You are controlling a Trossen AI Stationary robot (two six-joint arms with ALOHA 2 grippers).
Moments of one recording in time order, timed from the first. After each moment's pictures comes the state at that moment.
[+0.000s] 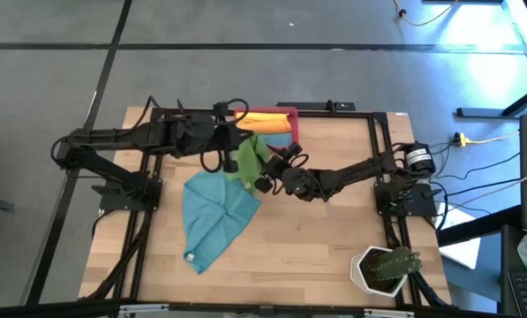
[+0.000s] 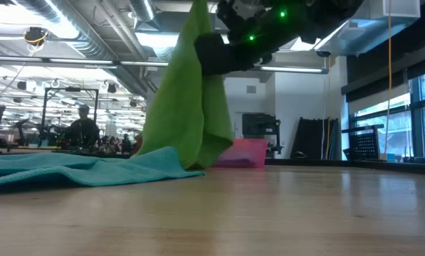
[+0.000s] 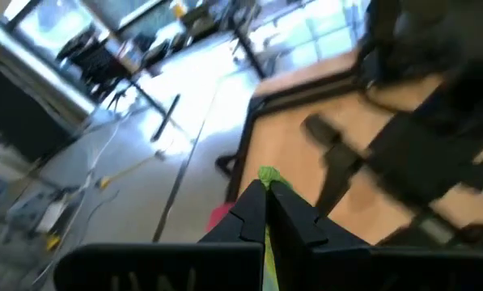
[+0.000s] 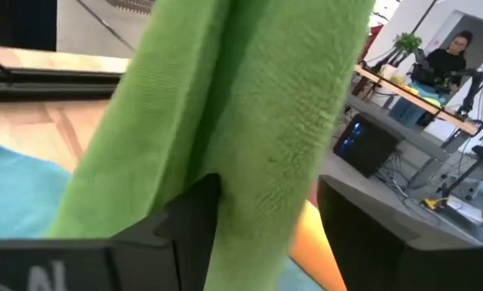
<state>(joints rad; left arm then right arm) 0.05 1.28 1.34 -0.45 -0.39 0.39 0.10 1.80 1.04 0.52 0.93 -0.14</state>
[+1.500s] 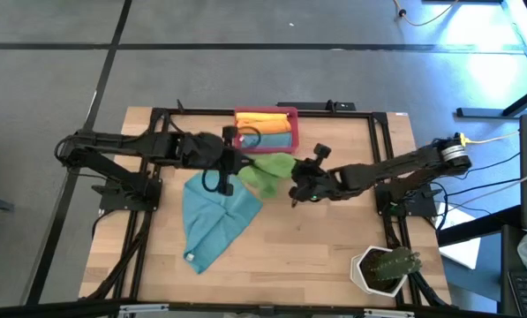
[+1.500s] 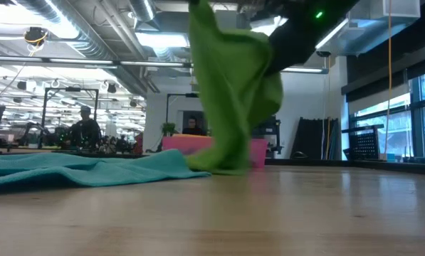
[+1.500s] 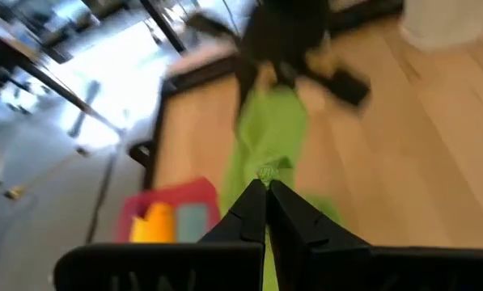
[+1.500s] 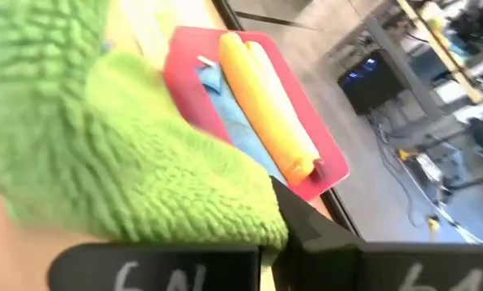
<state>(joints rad) -0.06 1.31 1.31 -0.56 -0.27 0.32 0.20 1.48 1.04 -0.46 0.88 0.15</state>
